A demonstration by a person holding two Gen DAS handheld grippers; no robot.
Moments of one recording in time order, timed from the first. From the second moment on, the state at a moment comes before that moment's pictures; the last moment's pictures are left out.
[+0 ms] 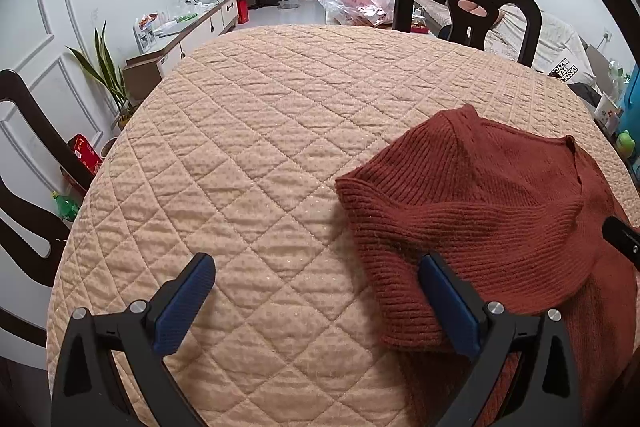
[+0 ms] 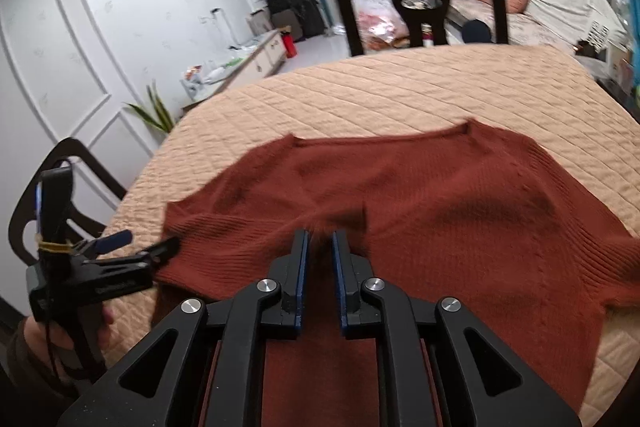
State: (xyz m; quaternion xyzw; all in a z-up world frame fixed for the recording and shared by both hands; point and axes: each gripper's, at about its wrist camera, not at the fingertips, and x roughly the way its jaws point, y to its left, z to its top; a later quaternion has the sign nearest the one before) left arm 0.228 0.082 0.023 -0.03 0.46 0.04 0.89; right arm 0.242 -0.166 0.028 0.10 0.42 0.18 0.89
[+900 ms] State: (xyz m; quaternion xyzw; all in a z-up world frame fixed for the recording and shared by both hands) left arm 0.227 0.087 0.024 -0.04 0.45 0.05 0.89; right arm 0.289 -0.161 0.014 0.10 0.47 0.22 0.85
